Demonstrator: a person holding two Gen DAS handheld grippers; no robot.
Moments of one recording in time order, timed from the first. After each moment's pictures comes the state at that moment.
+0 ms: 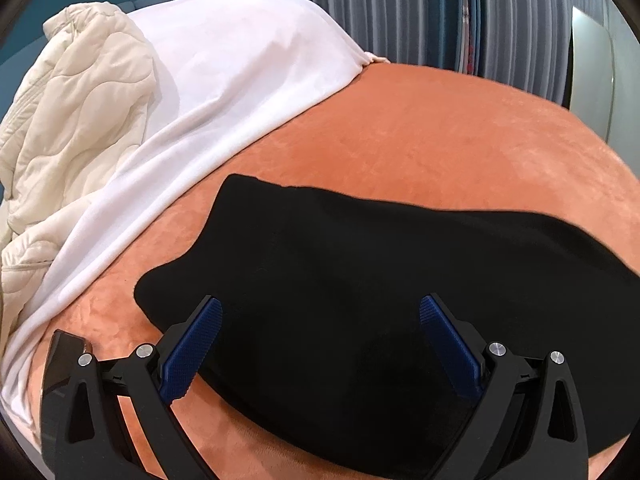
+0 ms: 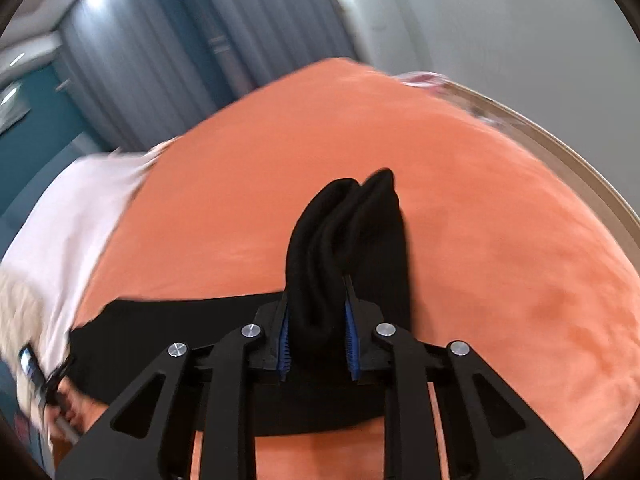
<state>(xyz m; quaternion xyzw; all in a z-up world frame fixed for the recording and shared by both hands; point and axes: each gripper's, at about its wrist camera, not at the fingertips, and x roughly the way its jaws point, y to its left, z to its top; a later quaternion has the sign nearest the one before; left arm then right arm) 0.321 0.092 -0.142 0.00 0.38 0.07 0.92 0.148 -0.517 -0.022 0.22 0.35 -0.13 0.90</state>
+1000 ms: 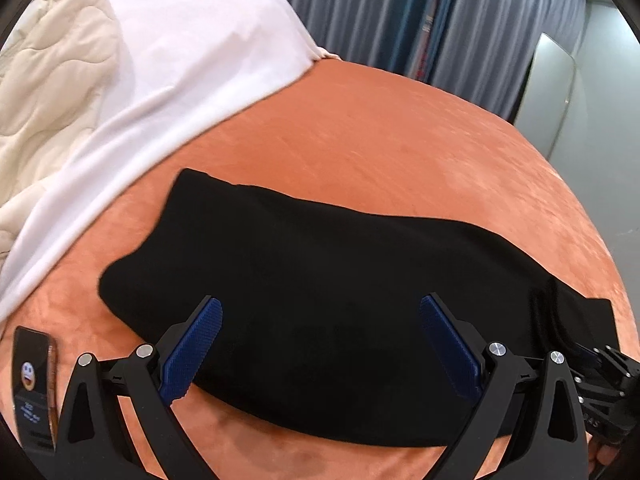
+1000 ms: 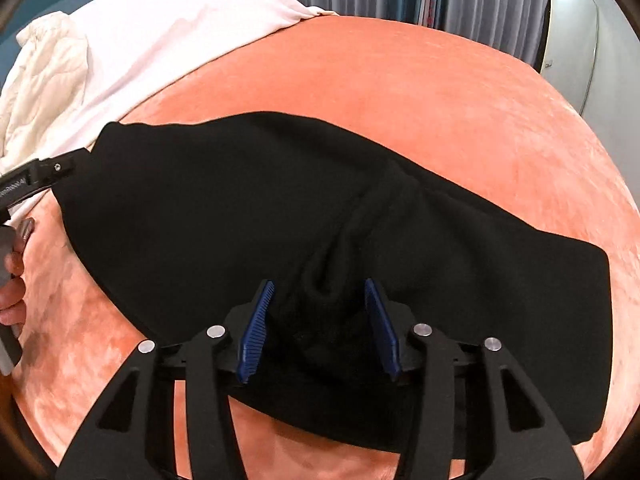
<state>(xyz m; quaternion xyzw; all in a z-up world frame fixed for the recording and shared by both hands) 0.309 0.101 -0.121 -0.08 0.40 -0.06 0.91 0.282 -0.202 -0.120 -0.01 0.47 0.02 0.88</state>
